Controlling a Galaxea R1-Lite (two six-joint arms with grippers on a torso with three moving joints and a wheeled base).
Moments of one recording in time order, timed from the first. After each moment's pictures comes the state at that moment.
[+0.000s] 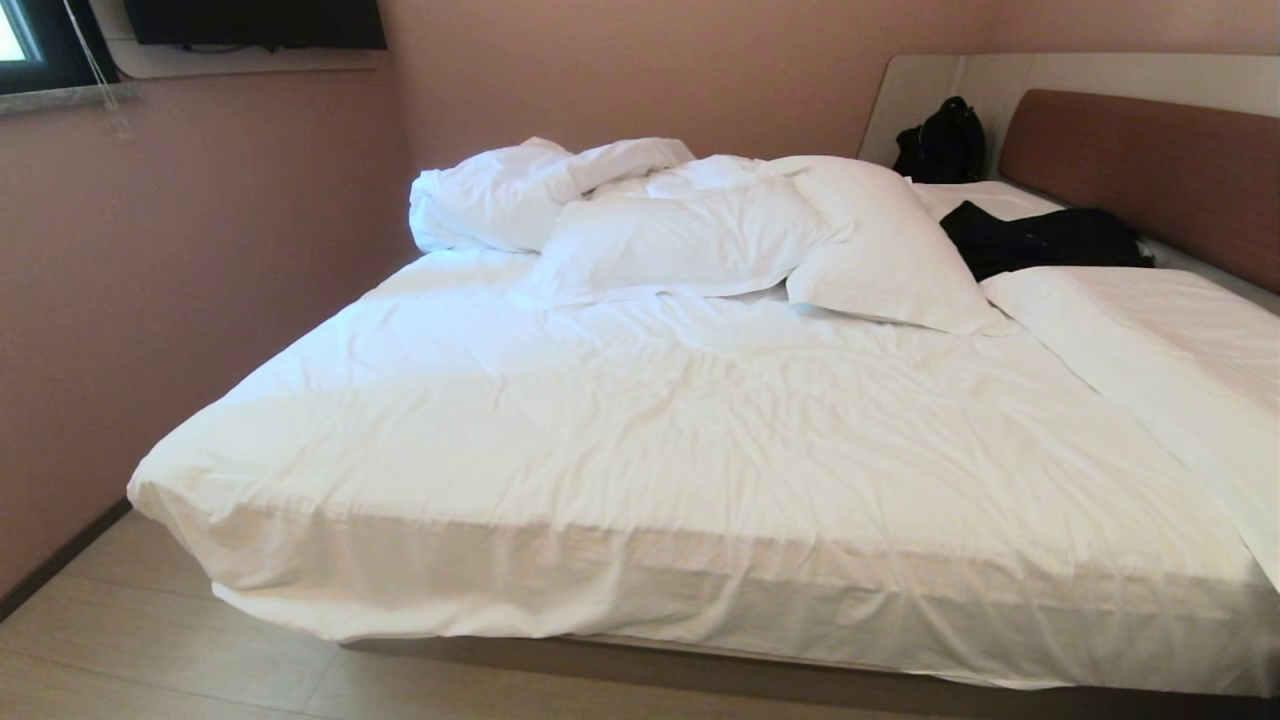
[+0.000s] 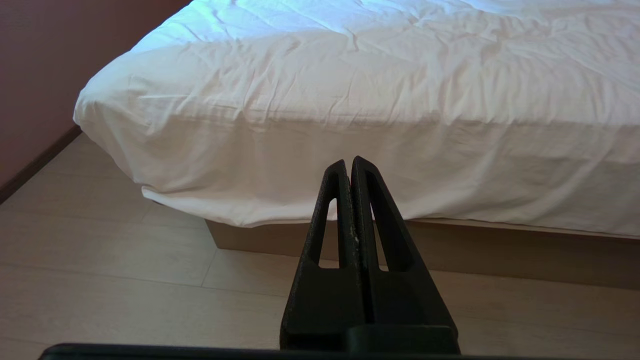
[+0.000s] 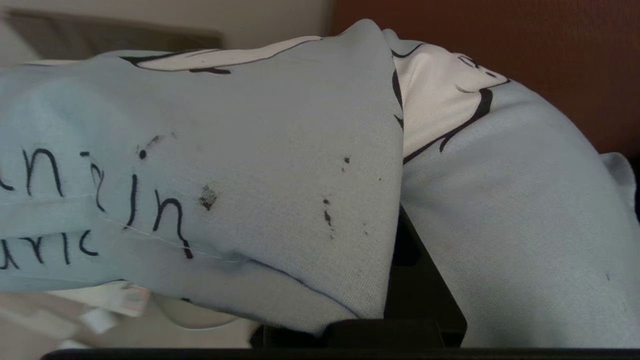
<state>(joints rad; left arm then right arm) 0.00 0.00 0.00 0.00 0.00 0.00 -2.06 1.94 -1.93 0.35 0.36 -0.22</state>
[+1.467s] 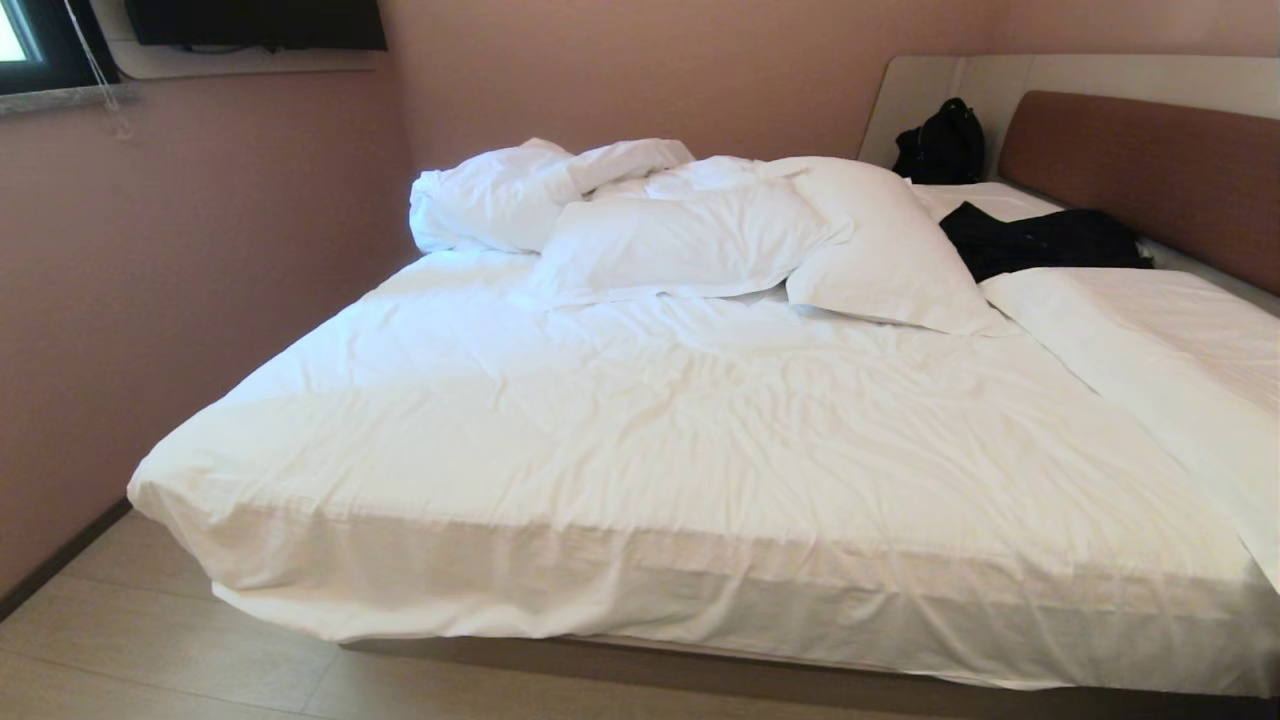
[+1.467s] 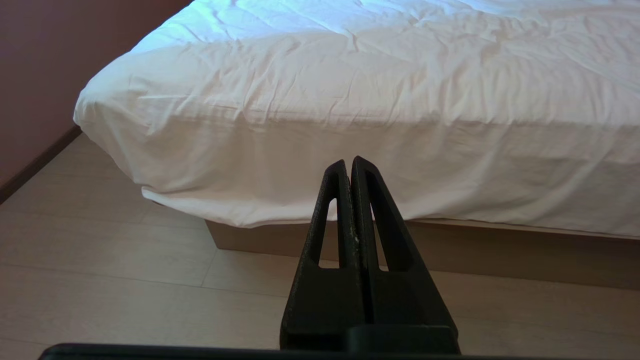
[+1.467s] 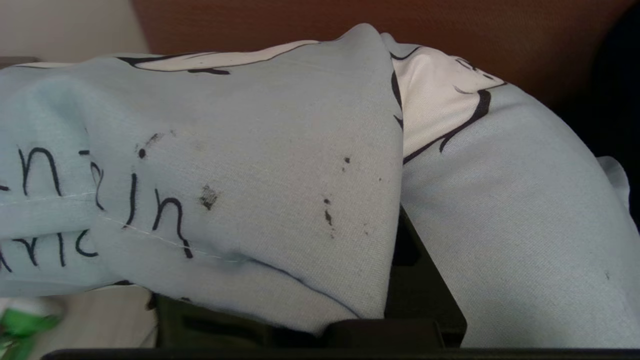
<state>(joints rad) 0.00 0.00 0.00 0.00 0.00 0.00 -2.36 2.12 -1.93 0.06 0.53 -0.22</state>
